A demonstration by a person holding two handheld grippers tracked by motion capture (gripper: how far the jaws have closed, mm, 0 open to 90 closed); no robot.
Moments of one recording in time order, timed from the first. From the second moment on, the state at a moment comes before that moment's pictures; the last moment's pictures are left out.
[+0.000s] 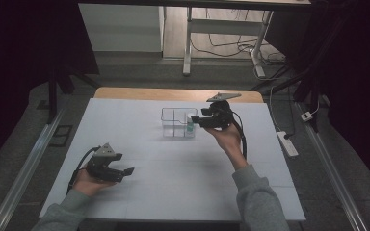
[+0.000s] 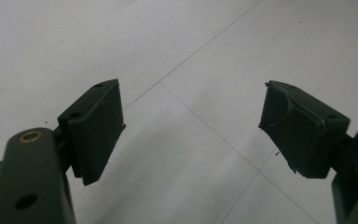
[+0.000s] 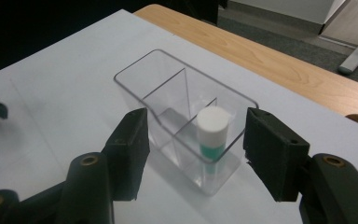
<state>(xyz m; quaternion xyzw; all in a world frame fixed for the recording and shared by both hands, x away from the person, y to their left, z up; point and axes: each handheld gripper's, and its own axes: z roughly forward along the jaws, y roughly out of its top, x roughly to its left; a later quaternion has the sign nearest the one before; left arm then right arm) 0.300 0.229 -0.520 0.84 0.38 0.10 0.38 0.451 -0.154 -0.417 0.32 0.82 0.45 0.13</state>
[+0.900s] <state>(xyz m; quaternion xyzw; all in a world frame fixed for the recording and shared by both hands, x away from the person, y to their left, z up) 0.289 0.231 -0.521 0.83 0.38 0.11 0.39 0.363 -0.221 -0.457 0.29 0.85 0.42 0.14</state>
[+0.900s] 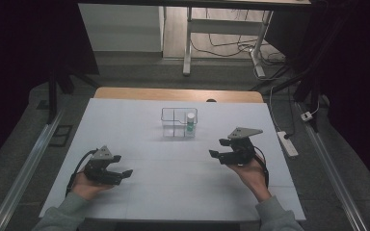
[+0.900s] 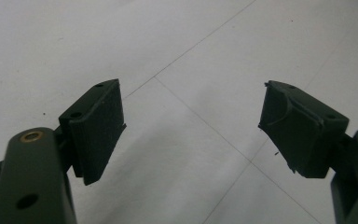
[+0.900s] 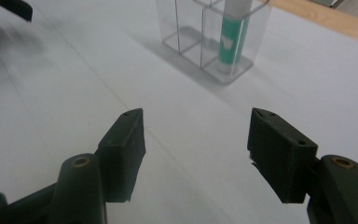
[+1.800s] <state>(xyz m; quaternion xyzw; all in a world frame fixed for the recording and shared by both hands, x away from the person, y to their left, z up) 0.287 0.228 -0.523 0.84 0.38 0.11 0.38 0.325 -0.287 -0.503 0.33 0.84 0.39 0.15</state>
